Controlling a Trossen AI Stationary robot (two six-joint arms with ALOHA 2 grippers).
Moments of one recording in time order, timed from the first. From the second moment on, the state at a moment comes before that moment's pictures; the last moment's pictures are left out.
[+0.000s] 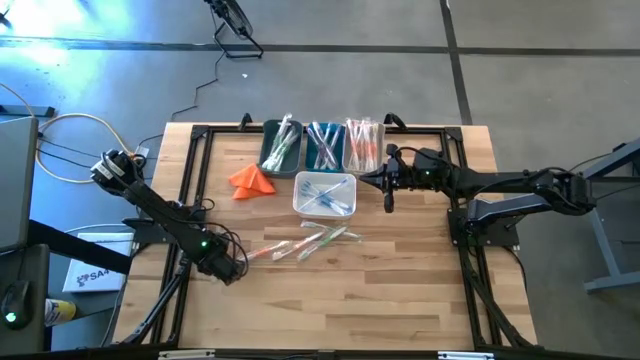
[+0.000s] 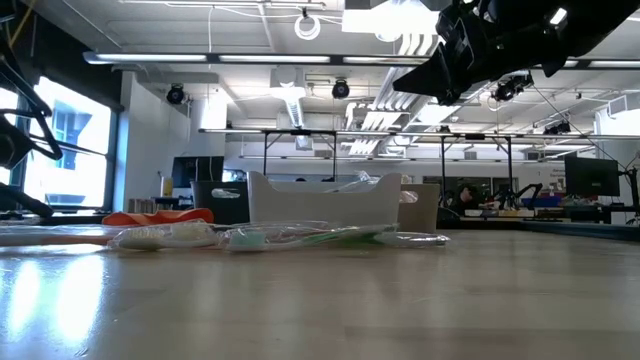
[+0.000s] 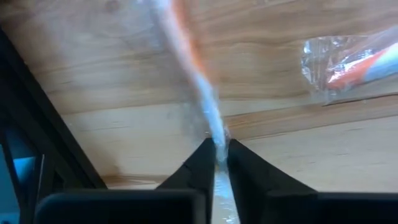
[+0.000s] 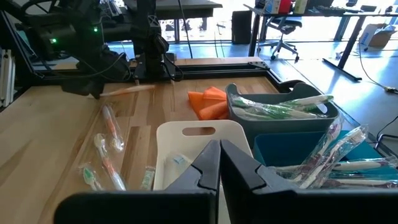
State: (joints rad) left arm -0.69 1.35 0.60 -0.74 0.21 -2.05; right arm -0.29 1.08 0.52 0.34 -0.16 -0.05
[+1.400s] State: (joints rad) left arm -0.47 0.98 0.89 -1.13 -0.40 -1.47; right arm -0.29 1.08 0.52 0.34 -0.16 -0.05
